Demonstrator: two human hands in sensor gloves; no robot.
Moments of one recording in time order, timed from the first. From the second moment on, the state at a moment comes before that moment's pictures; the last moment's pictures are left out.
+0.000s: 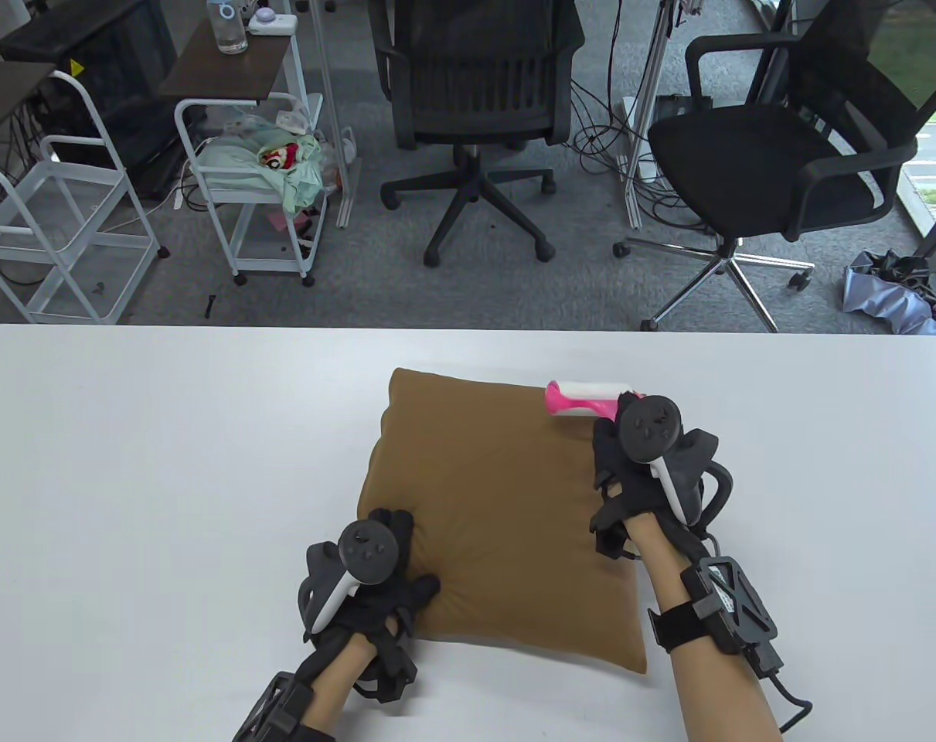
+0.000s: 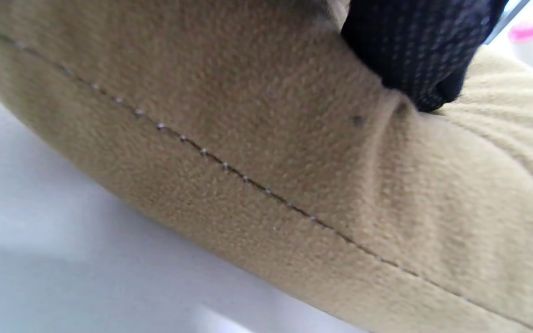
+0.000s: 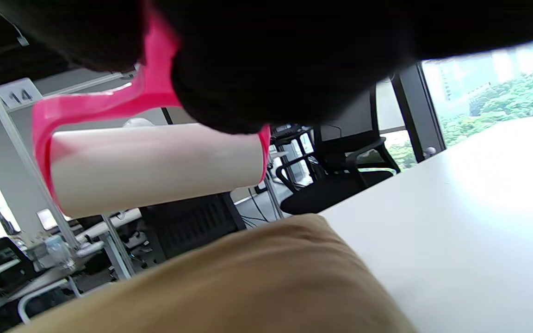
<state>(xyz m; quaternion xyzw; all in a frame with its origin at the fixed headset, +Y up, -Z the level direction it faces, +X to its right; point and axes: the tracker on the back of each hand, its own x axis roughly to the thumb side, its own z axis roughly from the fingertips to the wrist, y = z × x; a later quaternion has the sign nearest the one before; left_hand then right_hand) -0.152 -0.780 -0.302 -0.13 0.01 0.26 0.96 0.171 -0.650 -0.387 -0.15 -0.12 0.96 0.20</state>
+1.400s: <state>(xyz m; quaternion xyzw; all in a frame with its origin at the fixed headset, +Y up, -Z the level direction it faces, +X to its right) -0.150 -0.783 -0.299 -0.13 0.01 0.25 0.96 0.143 -0.684 -0.259 0.00 0.08 1.00 0.06</state>
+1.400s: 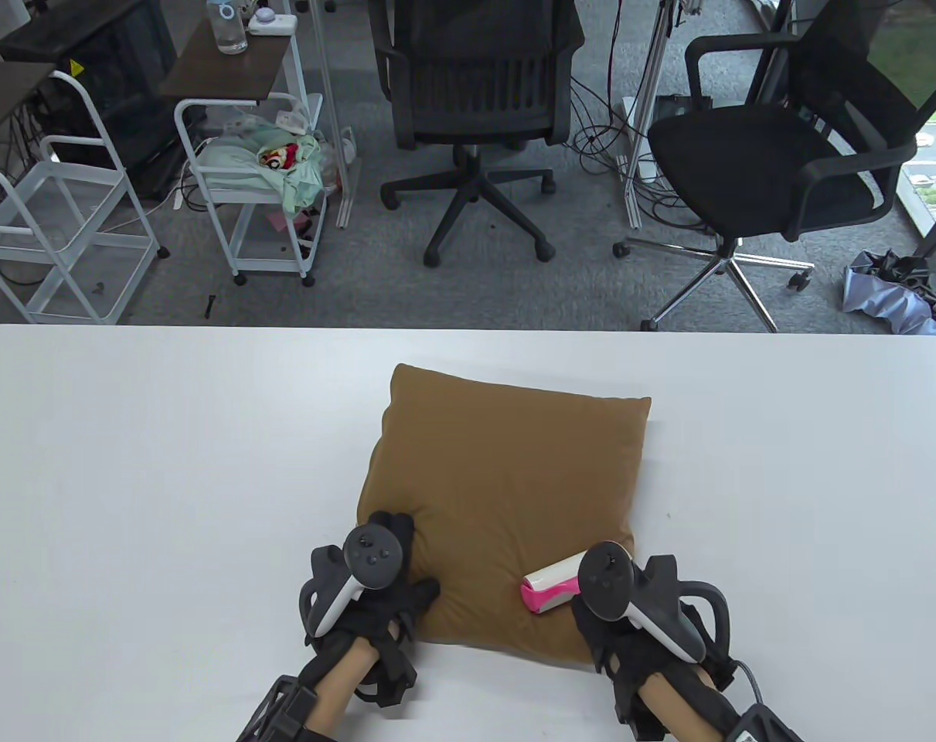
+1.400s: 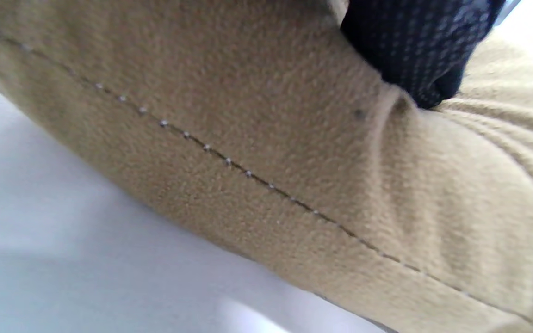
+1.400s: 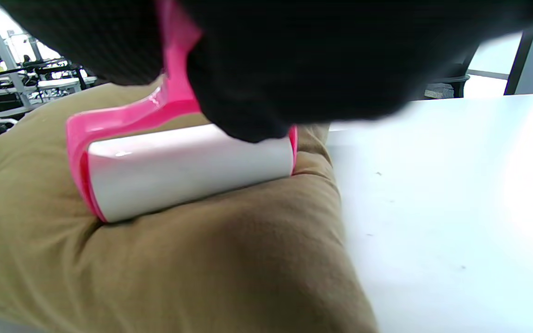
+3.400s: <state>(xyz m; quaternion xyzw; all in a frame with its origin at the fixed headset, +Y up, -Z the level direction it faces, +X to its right) -0.156 -0.776 -0.306 -0.15 0.01 0.27 0.95 0.191 -0.717 -0.300 0.00 -0.07 0.87 0.48</state>
